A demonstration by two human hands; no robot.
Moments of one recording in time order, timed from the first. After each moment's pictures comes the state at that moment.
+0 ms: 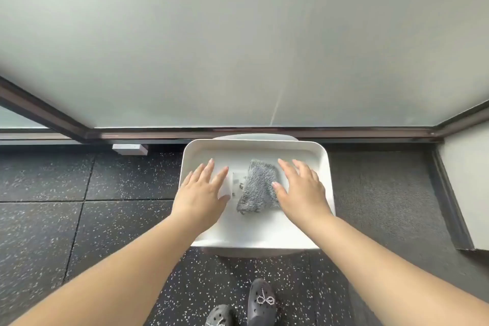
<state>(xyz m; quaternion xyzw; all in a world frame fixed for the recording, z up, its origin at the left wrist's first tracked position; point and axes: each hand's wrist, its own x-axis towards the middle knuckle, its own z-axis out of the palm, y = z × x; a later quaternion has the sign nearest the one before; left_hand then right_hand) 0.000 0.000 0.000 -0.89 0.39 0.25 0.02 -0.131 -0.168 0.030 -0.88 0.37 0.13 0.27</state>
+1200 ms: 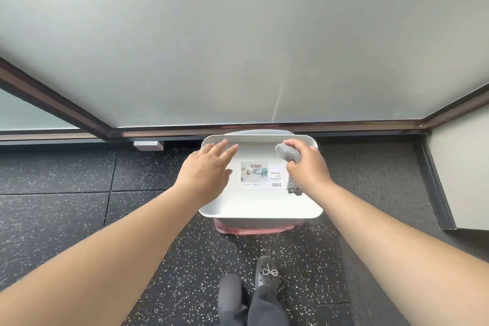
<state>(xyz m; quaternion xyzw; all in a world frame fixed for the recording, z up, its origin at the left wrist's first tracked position) 0.003 0.005 0.127 -0.87 0.47 0.17 0.04 -0.133 -0.169 0.122 -0.80 0.44 0.04 0.41</state>
